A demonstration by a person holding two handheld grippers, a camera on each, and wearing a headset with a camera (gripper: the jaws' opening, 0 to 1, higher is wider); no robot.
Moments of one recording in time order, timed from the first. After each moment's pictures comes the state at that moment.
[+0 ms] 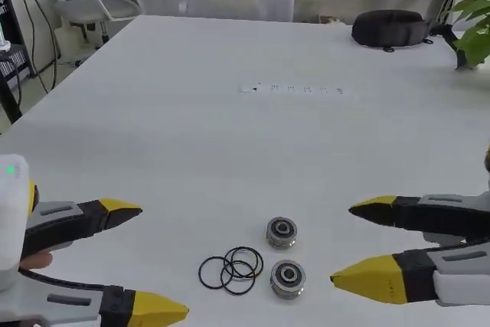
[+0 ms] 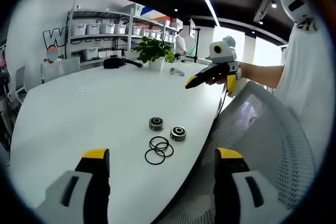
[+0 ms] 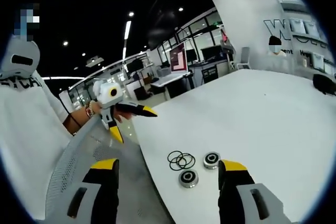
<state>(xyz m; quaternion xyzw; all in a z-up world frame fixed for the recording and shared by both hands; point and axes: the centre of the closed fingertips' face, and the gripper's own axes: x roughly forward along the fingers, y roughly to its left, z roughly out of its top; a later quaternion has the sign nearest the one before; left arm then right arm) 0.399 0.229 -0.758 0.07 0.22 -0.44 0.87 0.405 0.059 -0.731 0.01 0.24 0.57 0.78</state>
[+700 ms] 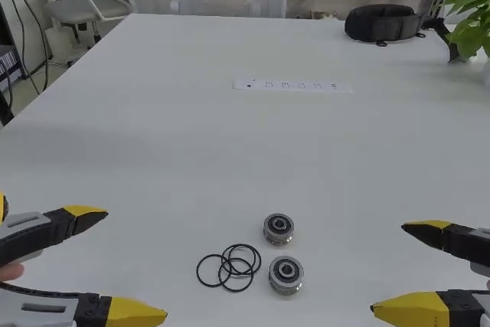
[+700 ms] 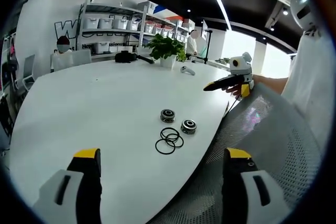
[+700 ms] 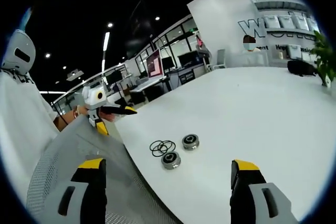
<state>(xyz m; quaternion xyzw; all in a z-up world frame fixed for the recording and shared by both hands) 0.403 0.249 -0.775 0.05 0.25 -0.41 0.88 0.402 0.019 -0.768 0.05 0.25 0.50 0.83</state>
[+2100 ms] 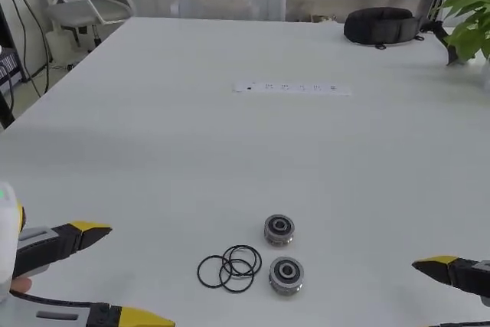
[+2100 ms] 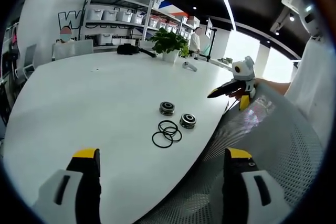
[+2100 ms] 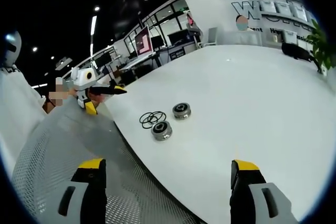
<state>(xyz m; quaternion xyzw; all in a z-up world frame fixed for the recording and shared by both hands) 0.398 0.247 -0.791 0.03 0.28 -0.40 0.87 0.388 0.005 -0.811 0.01 0.34 0.47 0.82</state>
